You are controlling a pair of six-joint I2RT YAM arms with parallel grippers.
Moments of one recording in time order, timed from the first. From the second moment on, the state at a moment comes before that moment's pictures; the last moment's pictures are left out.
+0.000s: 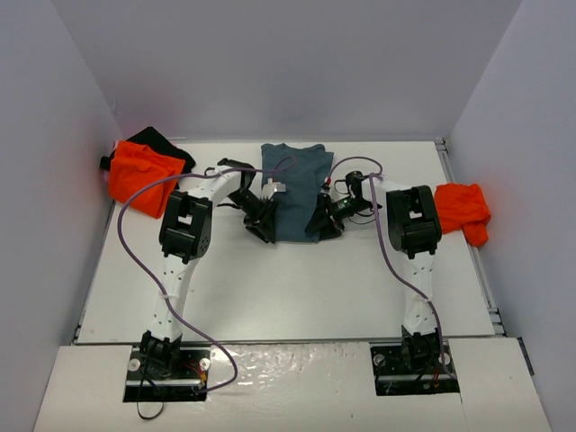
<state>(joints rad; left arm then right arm) -0.34 2.42 1.99 -1.23 0.86 0.27 0.21 2.34 1.58 -0.75 -1.08 0.19</state>
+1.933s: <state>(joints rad) -0.36 2.42 2.00 -1.27 0.89 0.29 0.14 2.28 1.42 -0.78 -1.05 0.00</state>
